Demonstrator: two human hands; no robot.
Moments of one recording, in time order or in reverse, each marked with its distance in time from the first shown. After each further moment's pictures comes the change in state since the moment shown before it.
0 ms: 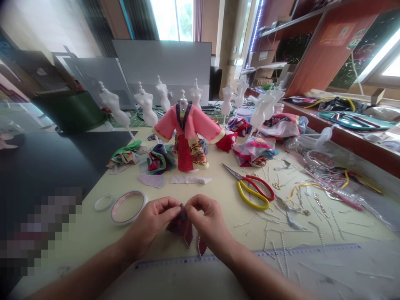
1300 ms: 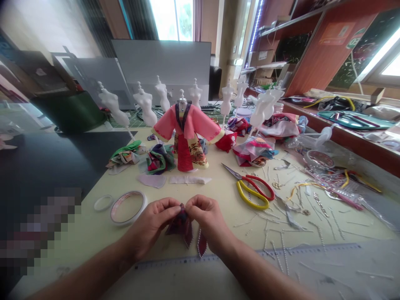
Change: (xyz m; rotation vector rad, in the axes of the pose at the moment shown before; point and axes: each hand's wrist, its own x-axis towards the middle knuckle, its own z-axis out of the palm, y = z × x) left_hand 0.001 -0.004 0.002 -0.245 -0.057 -0.082; right_hand 0.002 0.010 -0.002 0.340 -0.068 0.190
